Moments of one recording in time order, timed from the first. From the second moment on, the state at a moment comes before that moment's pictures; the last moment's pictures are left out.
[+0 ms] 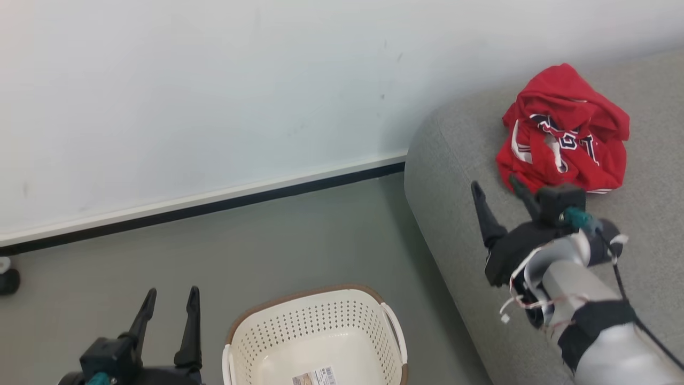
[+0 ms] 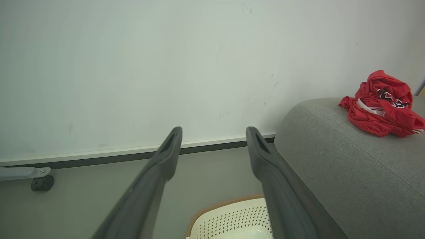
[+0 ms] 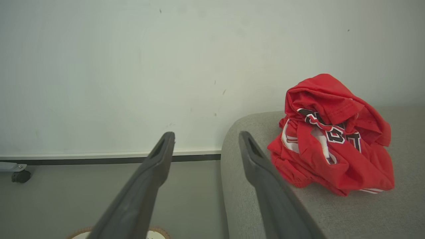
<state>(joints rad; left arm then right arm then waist) -0.05 0.27 -0.27 0.18 -0.51 0.11 -0.23 -0.75 -0.17 0.60 0.92 0.52 0.02 -0.25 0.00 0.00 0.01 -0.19</state>
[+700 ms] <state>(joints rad) 0.11 0.23 -0.19 0.11 -0.51 0.12 -0.25 -0.31 -0.22 0.52 0.42 0.49 -0.11 -0.25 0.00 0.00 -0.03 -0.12</state>
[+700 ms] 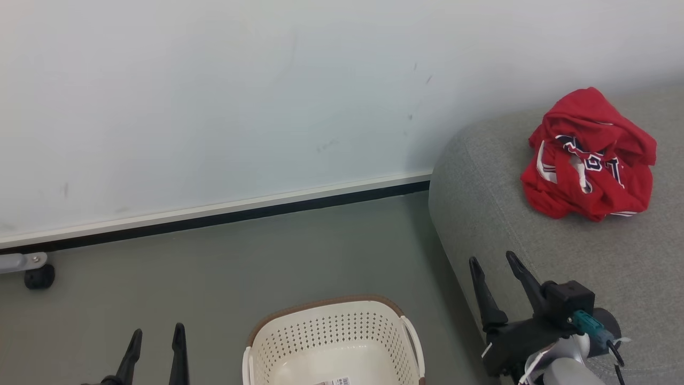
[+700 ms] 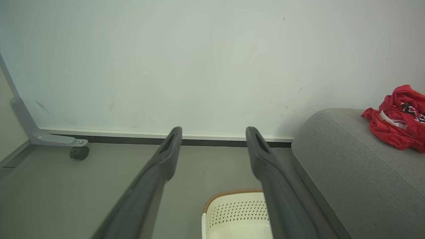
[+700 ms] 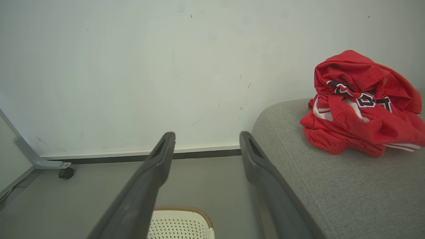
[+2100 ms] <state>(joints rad) 0.14 0.22 -0.14 0.05 -0.41 0.12 -0.25 -0.07 -0.18 0.33 0.10 0.36 -0.12 -0.25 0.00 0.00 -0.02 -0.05</state>
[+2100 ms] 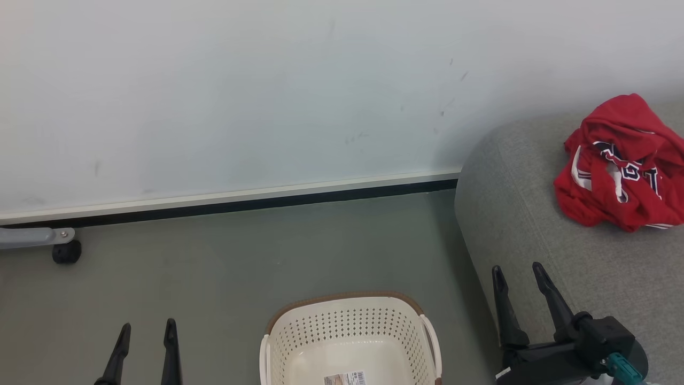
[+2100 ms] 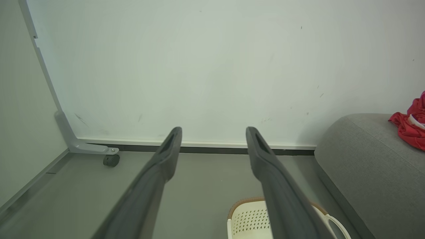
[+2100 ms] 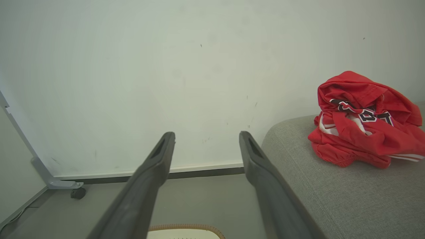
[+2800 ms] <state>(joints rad) 0.15 0.18 -0.12 0.13 -0.54 0.10 -0.20 -0.03 -0.15 0.28 0.18 0.48 -0.10 -0.21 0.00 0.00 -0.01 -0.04</state>
